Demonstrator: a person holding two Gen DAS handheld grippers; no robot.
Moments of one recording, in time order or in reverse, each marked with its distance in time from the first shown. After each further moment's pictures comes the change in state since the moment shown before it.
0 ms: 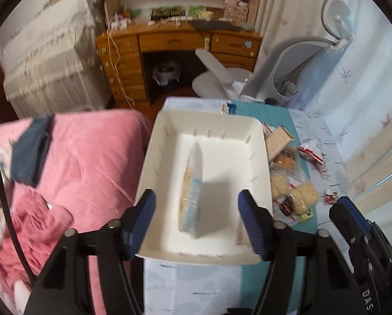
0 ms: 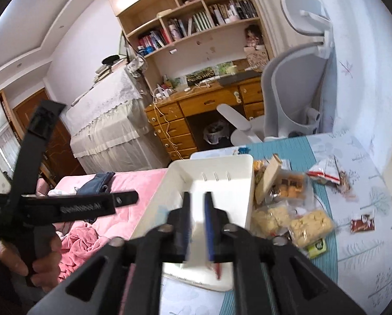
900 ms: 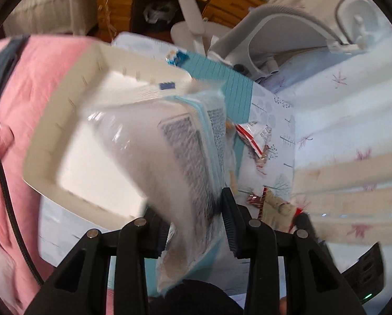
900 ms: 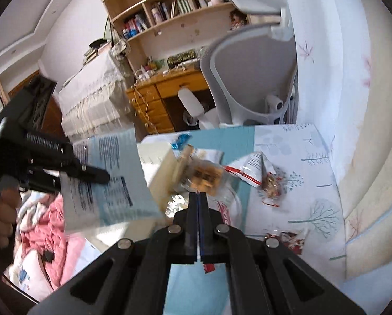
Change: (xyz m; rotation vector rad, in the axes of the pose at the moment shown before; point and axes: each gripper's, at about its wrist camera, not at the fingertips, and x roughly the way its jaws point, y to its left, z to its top) left arm 0.044 -0.134 0.025 -0.308 0.303 -0.187; right arm -0.026 -0.176 0.034 -0.052 0.121 -0.017
